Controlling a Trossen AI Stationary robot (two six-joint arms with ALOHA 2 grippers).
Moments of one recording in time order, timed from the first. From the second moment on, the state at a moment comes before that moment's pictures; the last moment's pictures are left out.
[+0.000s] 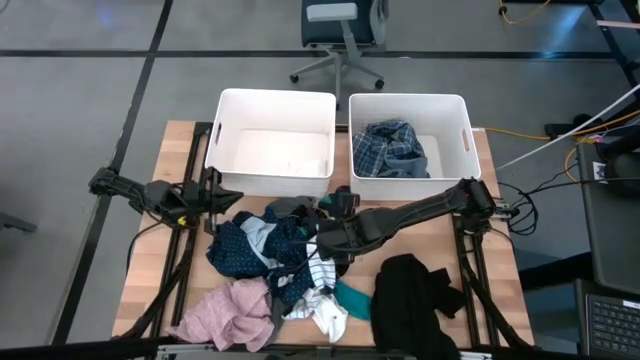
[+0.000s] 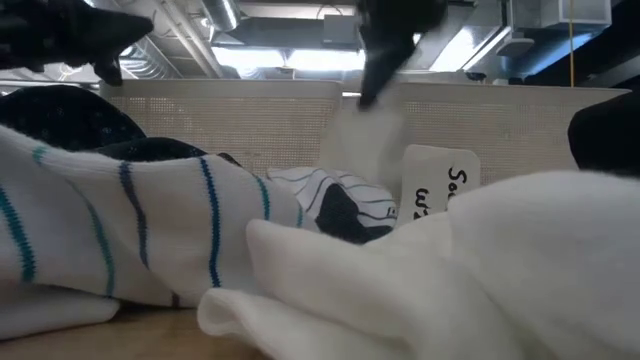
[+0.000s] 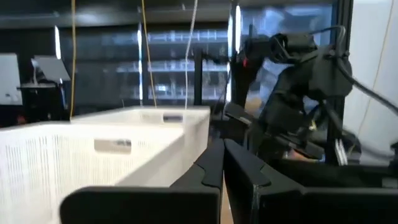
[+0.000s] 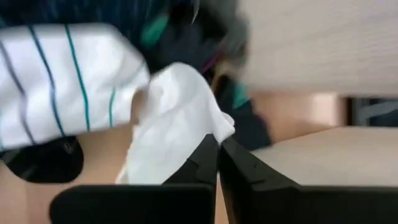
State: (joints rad) left arm -0.34 0.03 0.03 0.31 -0.50 0.14; right arm 0.30 2.00 1.84 -1.20 0.50 0.26
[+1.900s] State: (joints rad) left arm -0.34 0.03 0.03 0.35 -0.50 0.06; right arm -0.08 2.07 2.35 -1.04 0.29 0.11
